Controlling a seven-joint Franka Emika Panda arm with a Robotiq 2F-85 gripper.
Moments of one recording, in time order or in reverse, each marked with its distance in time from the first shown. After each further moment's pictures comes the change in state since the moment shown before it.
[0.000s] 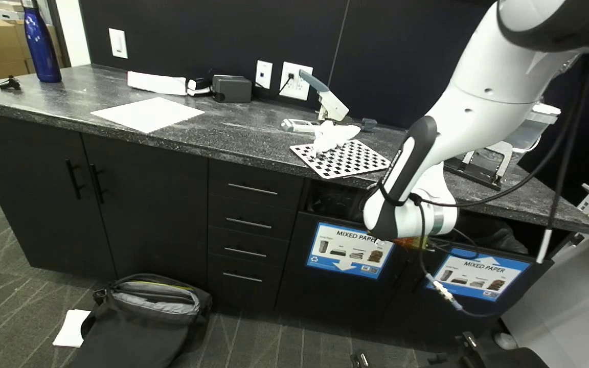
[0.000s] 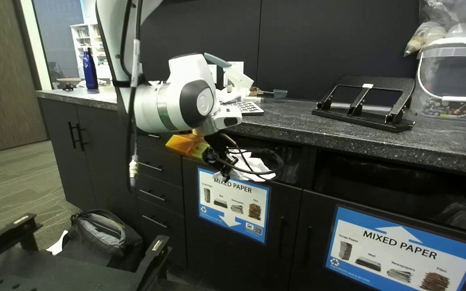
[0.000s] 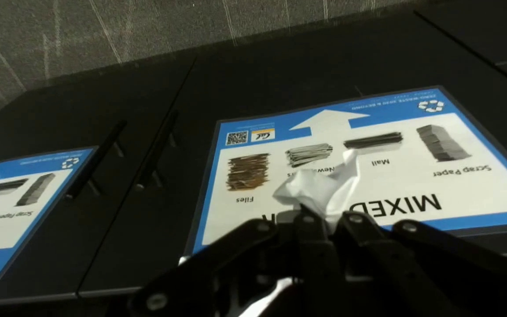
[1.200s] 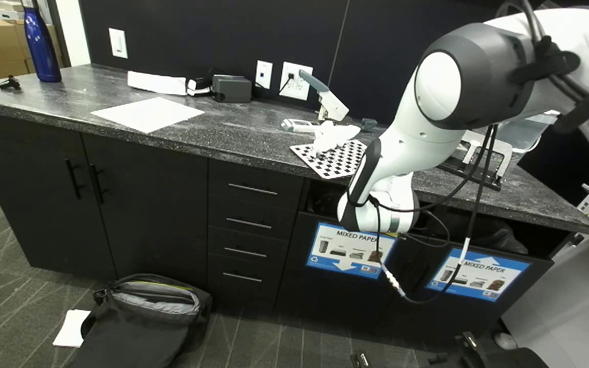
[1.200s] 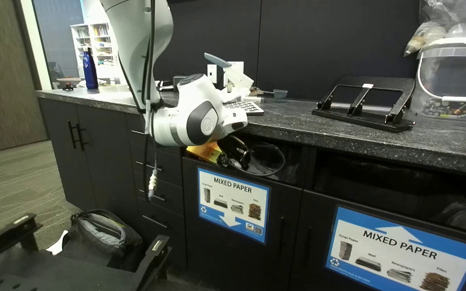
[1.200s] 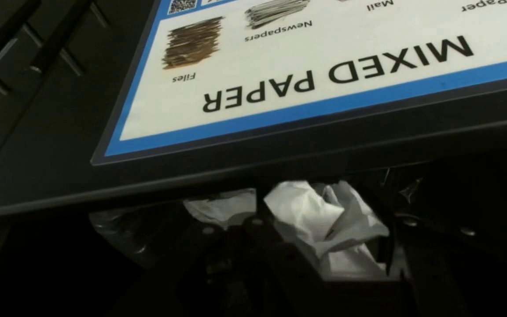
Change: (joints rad) arm 0.074 0.276 -0.056 0.343 0.295 0.109 -0.094
